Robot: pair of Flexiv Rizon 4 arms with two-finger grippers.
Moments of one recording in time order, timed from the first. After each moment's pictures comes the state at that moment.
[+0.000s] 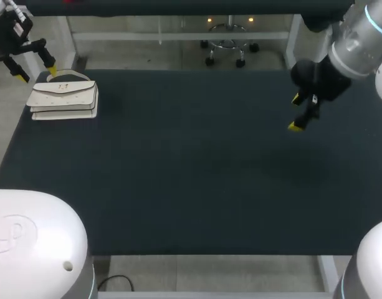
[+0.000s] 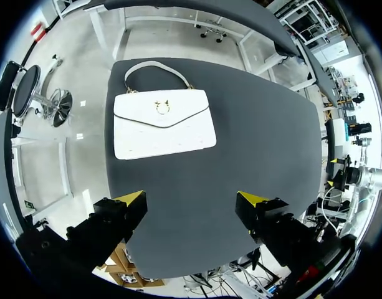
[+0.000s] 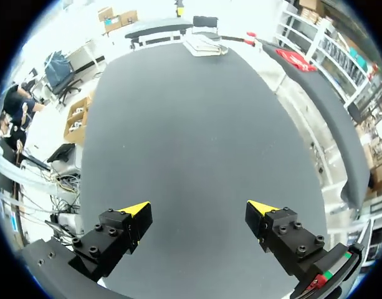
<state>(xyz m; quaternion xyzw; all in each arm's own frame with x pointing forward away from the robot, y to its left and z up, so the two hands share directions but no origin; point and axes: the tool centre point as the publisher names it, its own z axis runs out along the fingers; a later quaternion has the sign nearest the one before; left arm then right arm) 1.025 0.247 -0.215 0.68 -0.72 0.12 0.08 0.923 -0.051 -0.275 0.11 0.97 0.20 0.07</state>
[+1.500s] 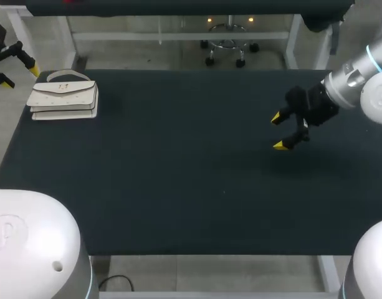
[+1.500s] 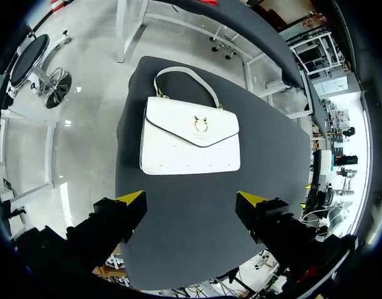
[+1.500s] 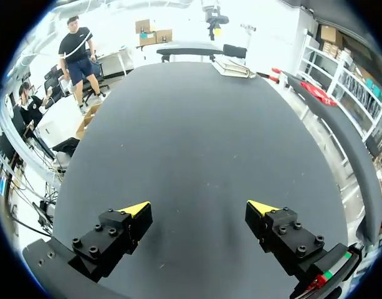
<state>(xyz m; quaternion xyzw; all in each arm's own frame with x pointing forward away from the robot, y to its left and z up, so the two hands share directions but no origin) 1.051 0.304 -0.245 0.73 -0.65 0.18 0.11 0.939 -0.019 -0.359 0.03 0.95 0.30 0.05</state>
